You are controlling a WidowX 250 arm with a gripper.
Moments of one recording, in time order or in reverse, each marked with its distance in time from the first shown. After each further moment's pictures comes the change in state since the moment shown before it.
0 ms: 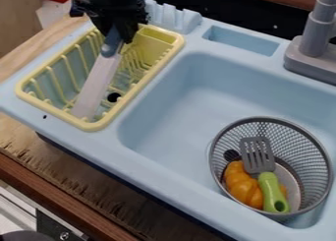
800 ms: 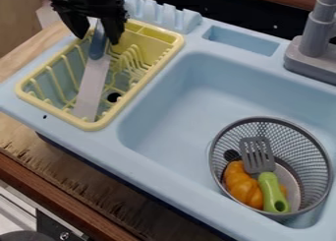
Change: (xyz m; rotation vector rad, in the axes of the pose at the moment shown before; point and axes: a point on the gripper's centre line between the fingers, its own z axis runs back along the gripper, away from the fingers) arm -0.007 0.011 0.006 0.030 0.052 0.000
